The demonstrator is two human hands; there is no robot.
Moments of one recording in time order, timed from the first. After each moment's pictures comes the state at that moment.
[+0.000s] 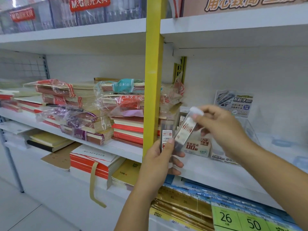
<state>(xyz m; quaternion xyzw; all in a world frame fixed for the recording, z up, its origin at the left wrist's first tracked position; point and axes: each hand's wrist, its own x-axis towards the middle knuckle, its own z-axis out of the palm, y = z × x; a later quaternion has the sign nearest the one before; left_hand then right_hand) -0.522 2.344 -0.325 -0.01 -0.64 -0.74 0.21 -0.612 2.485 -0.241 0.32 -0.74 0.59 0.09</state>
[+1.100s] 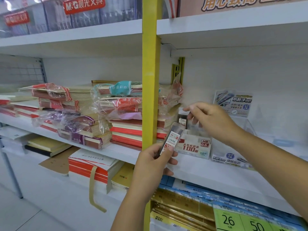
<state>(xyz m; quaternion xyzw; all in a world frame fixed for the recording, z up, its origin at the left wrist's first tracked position) -0.525 2.330 -0.327 0.00 -0.67 -0.70 0.25 -0.653 2.476 -0.231 0.39 -0.81 0.40 0.18</state>
